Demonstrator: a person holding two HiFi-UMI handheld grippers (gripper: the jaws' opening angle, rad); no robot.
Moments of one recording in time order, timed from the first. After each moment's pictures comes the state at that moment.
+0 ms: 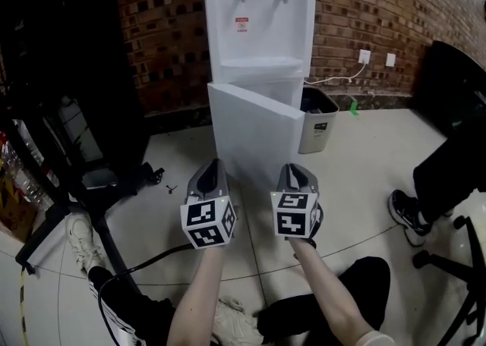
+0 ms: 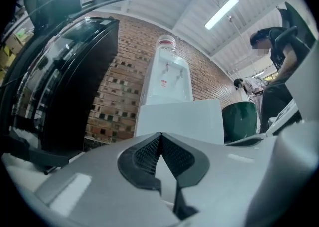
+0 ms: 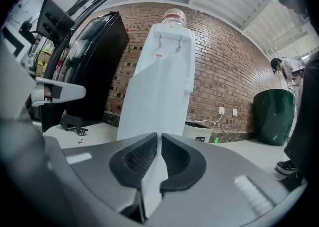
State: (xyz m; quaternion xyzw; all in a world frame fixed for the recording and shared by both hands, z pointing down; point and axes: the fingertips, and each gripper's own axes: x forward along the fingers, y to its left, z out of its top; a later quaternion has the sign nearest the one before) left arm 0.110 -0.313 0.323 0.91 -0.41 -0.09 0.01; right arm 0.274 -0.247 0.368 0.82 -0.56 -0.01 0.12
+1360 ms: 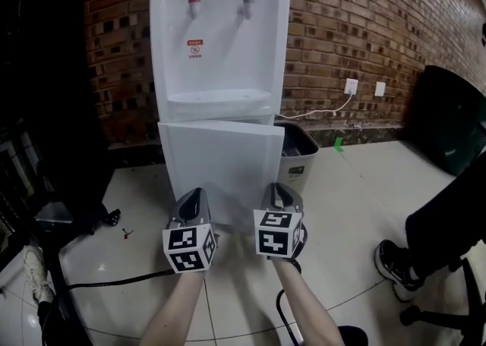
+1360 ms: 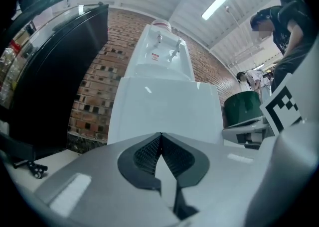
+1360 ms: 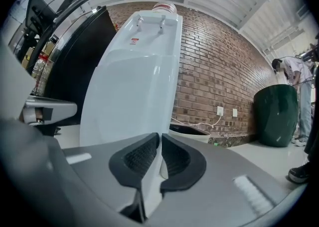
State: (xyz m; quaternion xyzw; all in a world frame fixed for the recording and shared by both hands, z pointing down) left arm 0.231 -0.391 0.360 0.91 -0.41 -0.06 0.00; right arm 0.403 -0.325 0.369 0.83 -0.55 -0.02 0.10
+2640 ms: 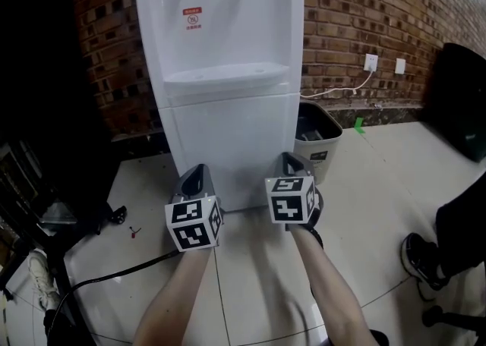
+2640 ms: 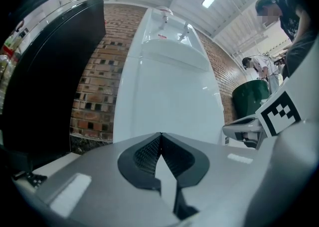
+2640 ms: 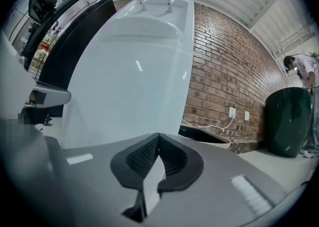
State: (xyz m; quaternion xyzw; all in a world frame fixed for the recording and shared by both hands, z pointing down) left arm 0.243 -0.460 0.369 0.90 -0.43 -0.02 -0.01; right arm 0.434 -0.409 0.385 0.81 -0.57 -0.02 0.13
